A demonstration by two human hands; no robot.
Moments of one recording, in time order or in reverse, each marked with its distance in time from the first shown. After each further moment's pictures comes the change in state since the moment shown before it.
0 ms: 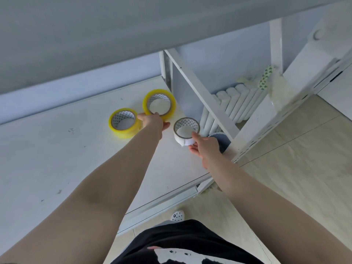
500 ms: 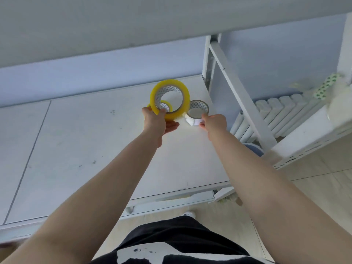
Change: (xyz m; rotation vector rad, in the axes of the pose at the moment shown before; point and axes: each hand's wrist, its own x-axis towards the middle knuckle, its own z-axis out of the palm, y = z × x) left_hand -0.039 0.017 -0.084 -0.086 0.022 0.081; right_hand 0.040 -0.041 0.081 -0.299 -0.091 -0.207
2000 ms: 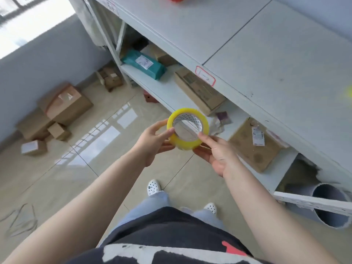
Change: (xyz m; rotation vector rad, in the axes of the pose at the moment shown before) left_hand -0.311 -0.253 -0.435 -0.372 0.373 -0.144; right_hand -0.432 0.243 0.145 -0.288 -0.981 0.332
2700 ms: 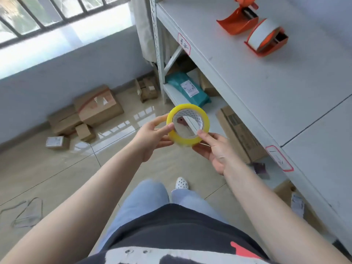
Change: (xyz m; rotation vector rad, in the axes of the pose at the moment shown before) left_hand 0.128 0.137 -0.216 -0.134 0.182 0.064; right_hand 0.164 -0.078 0.264 -0.195 -0.167 0.035
